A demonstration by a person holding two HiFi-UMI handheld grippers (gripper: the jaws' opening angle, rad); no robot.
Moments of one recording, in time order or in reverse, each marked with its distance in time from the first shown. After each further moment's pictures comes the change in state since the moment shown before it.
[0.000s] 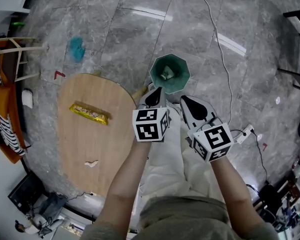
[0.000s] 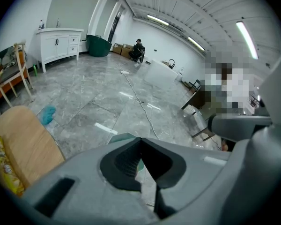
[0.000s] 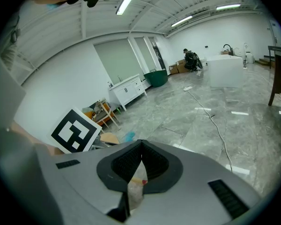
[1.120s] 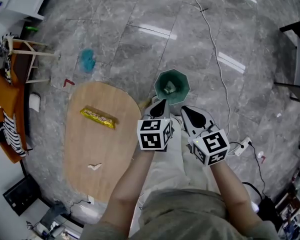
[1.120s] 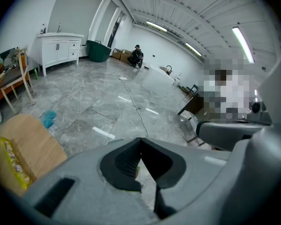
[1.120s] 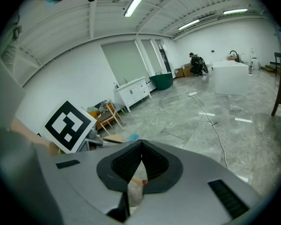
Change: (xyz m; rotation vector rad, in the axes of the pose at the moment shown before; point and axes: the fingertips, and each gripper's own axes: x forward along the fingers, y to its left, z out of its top) left arm -0.056 -0.035 0.029 -0.008 -0.057 -0.027; right arm -0.038 0.027 0.033 -0.066 -0.017 0.033
